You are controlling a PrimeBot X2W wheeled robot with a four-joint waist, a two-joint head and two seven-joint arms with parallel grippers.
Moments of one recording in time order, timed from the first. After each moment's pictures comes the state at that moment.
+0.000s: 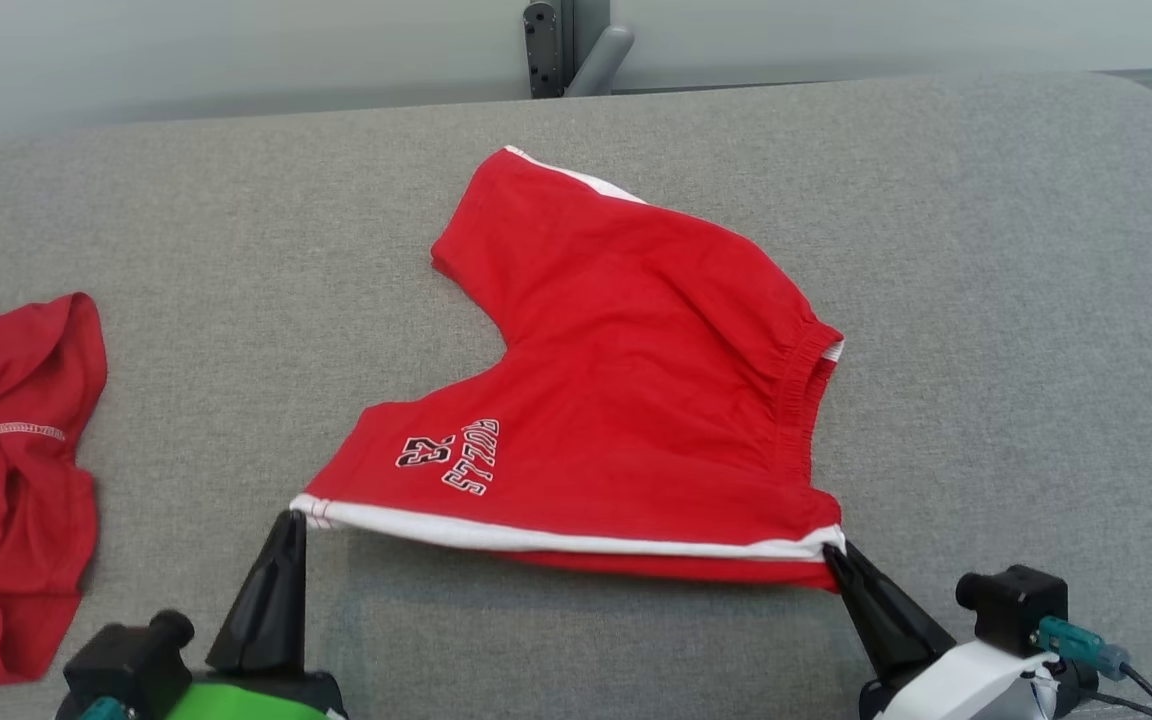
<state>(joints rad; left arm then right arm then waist) 0.18 0.21 -0.20 -0.19 -0.47 0.03 -0.07 0.08 -0.24 0.31 0.05 0.46 0.13 -0.08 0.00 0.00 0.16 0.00</state>
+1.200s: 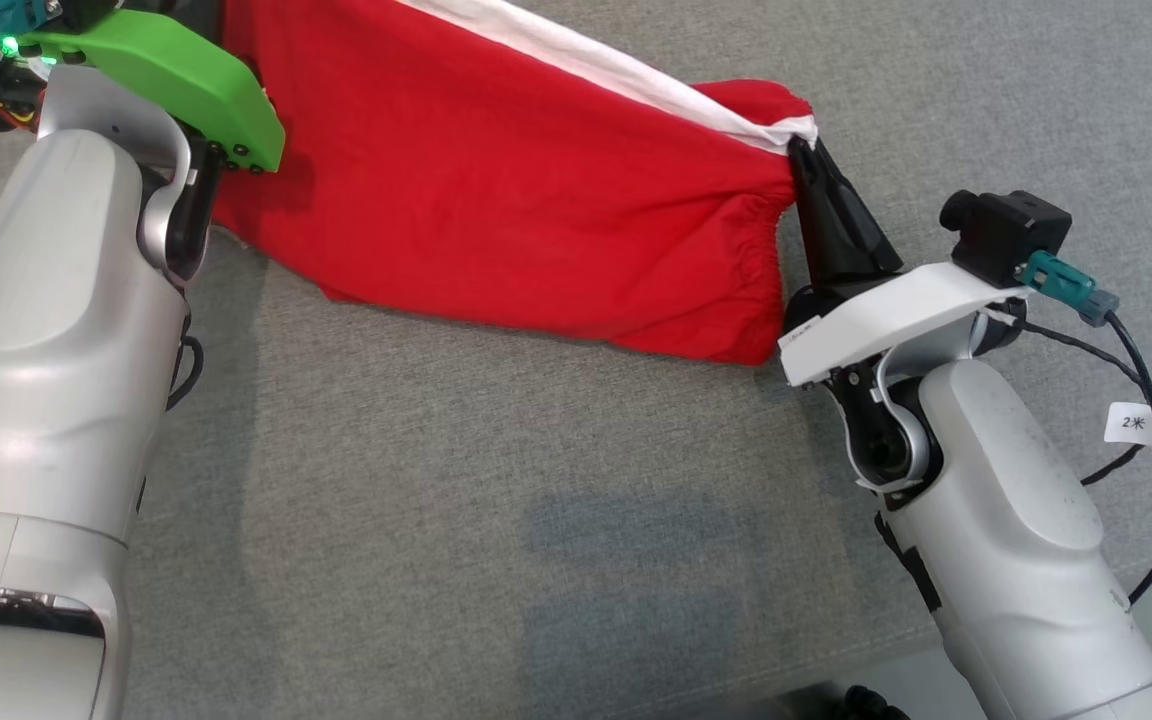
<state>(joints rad) -1.09 0.22 -0.38 0.80 -0.47 -0.13 -0.16 -0.59 -0.05 0.23 0.38 0.54 0.13 -0.18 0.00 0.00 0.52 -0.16</state>
